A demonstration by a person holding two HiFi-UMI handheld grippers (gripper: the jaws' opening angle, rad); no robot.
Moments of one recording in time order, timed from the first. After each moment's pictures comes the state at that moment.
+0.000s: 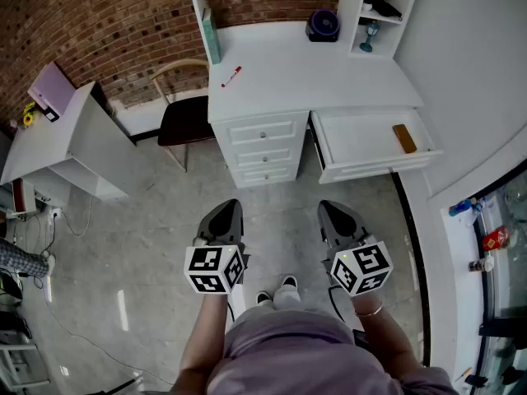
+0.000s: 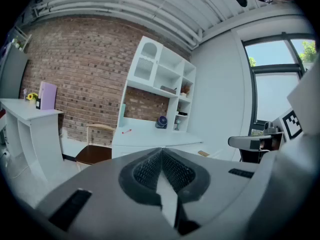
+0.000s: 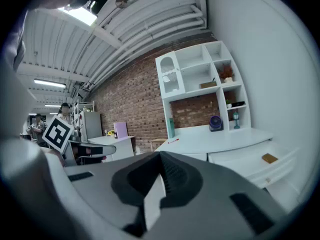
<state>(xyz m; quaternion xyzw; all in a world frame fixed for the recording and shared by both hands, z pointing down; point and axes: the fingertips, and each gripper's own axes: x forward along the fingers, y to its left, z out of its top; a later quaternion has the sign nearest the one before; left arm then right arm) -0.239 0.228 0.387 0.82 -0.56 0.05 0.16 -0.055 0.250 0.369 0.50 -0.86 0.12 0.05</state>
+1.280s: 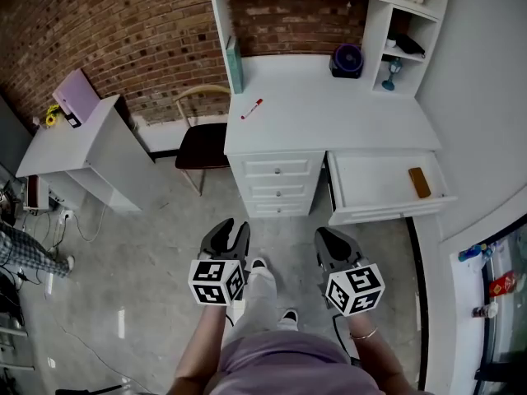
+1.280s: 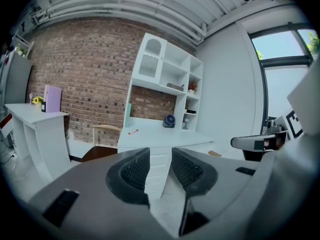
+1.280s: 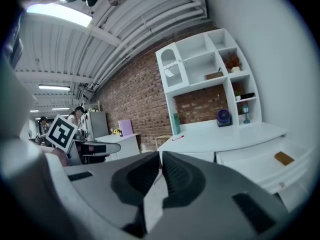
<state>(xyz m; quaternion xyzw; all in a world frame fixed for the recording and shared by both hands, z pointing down) -0.243 0.183 0.398 0.79 -0.59 0.07 0.15 -0.060 0.200 0.387 0.46 -0.87 0.14 0.06</state>
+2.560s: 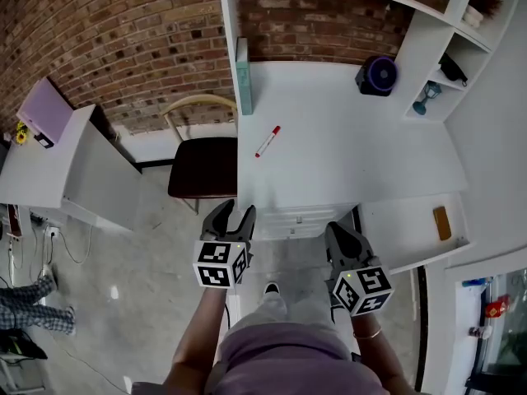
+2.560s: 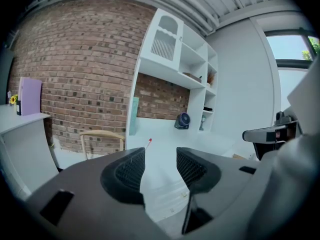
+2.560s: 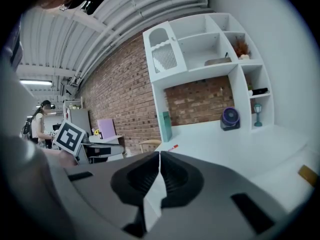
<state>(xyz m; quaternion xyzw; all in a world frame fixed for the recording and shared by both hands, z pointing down) -0.349 -0.121 0.429 0.81 -0.56 0.09 0.16 -0.157 -0.070 0.394 0.51 -0.84 0.15 0.08</state>
